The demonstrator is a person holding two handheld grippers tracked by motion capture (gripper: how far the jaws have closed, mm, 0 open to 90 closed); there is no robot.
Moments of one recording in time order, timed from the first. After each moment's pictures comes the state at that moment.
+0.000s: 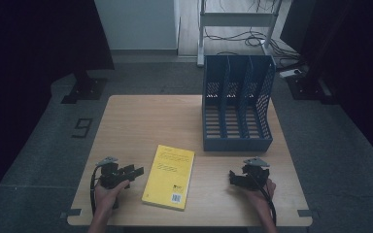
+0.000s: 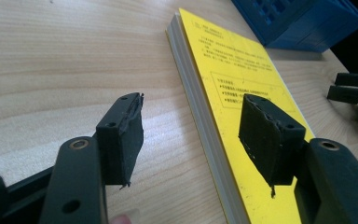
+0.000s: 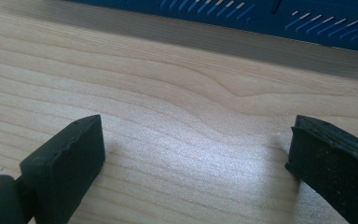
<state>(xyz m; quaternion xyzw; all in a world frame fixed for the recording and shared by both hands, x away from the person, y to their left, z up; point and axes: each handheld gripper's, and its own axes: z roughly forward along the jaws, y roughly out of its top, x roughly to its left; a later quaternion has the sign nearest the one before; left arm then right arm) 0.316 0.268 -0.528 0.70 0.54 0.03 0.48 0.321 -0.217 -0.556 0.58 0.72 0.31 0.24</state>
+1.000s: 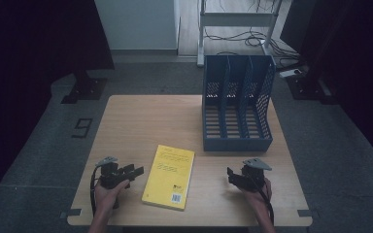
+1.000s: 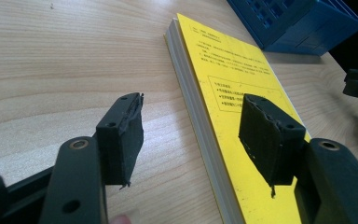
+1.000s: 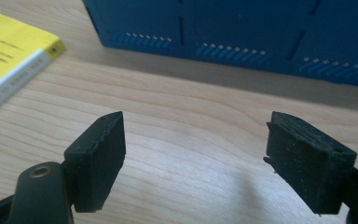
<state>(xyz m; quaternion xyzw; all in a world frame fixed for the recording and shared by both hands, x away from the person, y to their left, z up) 0.314 0.265 -0.527 0.70 0.54 0.04 0.48 0.306 -0.205 -0.534 0.55 0.70 0.38 0.24</state>
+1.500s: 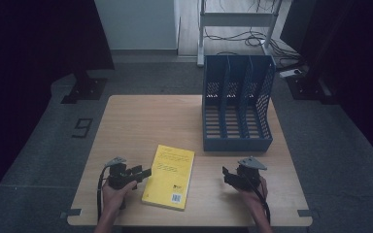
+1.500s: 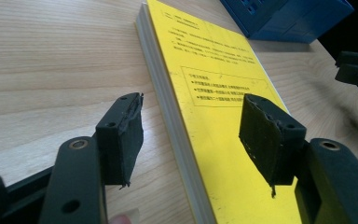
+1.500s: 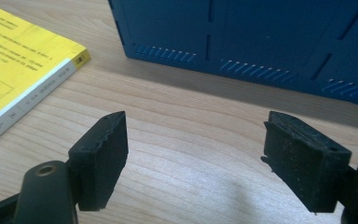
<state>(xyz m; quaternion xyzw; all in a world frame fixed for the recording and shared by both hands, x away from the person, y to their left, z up) 0.316 0.243 -0.532 0.71 0.52 0.02 0.48 0.305 -0.190 -0.528 0.53 0.71 0.39 0.25</state>
